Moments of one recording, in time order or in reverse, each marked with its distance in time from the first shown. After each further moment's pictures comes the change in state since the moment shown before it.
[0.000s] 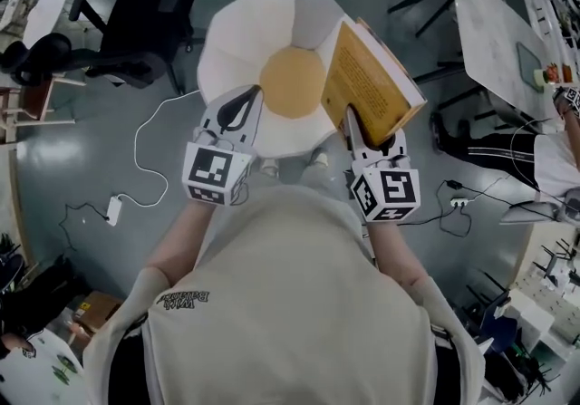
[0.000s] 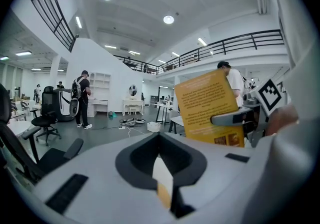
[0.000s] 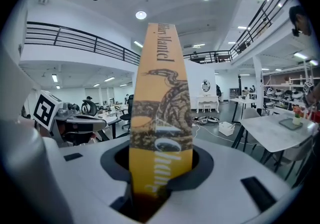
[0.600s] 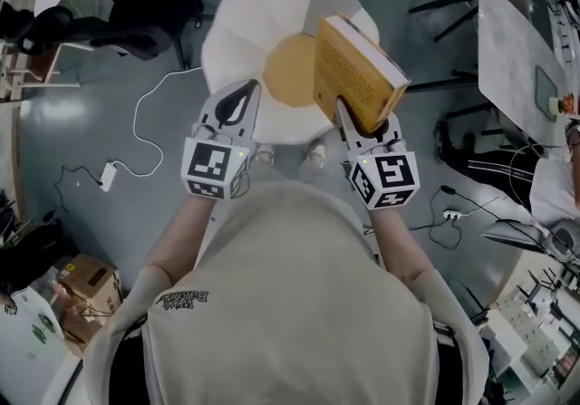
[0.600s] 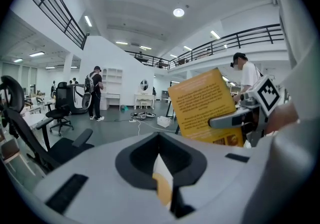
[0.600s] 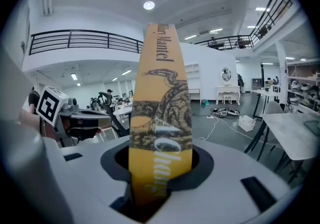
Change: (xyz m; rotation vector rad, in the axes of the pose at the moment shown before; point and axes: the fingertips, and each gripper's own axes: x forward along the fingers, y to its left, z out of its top) left arm 0.021 -0.005 -0.021 -0.068 0.071 0.146; right arm 0.043 -0.014 -0.022 -0.051 0.129 0.240
